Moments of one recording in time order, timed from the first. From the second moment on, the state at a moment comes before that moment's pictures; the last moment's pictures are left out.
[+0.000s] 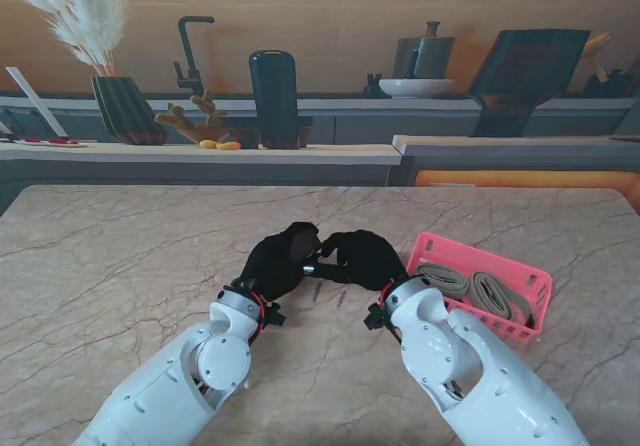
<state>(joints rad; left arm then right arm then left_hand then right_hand) 1.31 -1.25 -0.88 -1.26 0.54 -0.23 0.51 -1.46 -1.14 1.01 -1.65 -0.58 0.01 -0.13 0.69 -0.45 0.68 0.03 0.46 0.23 0.64 0.39 1.14 0.03 1.11 0.79 1.11 0.21 1.16 0.74 0.60 0.32 1.40 0.59 0.16 -0.51 0.65 -0.09 0.83 0.15 0.47 0.61 0.95 0.27 0.75 0.50 0.85 0.25 0.93 0.75 0.39 0.29 1.08 0.70</state>
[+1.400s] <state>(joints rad) 1.32 -1.24 -0.88 -1.26 0.52 -0.26 0.47 -1.37 -1.19 0.96 -1.60 -0.27 0.16 -0.04 0.68 -0.48 0.69 0.00 0.40 0.20 0.54 0.35 0.97 0.07 0.93 0.73 0.94 0.22 1.01 0.69 0.43 0.34 1.27 0.59 0.62 -0.49 0.66 -0.24 0.82 0.14 0.86 0.32 1.13 0.23 0.79 0.49 1.01 0.25 0.98 0.75 0.42 0.27 1.14 0.65</state>
